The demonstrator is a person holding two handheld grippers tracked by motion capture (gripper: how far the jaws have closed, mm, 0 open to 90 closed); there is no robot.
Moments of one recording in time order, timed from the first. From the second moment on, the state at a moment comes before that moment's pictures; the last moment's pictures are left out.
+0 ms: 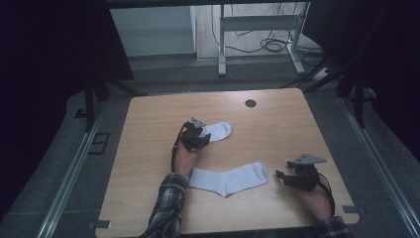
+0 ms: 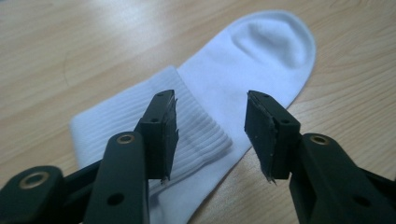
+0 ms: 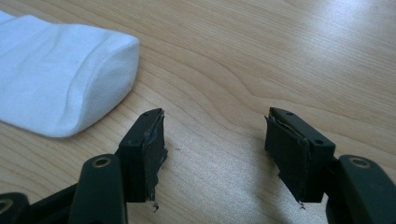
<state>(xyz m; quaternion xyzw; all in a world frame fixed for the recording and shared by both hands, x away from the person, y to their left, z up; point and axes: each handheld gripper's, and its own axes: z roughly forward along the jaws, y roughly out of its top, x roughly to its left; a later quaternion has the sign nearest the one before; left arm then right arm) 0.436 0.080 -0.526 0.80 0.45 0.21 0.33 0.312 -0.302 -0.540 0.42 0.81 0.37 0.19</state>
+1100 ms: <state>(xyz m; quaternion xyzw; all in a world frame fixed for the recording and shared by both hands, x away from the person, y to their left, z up) 0.456 0.176 -0.492 0.70 0.57 0.26 0.34 0.312 -0.302 -0.540 0.42 0.81 0.37 0.19</state>
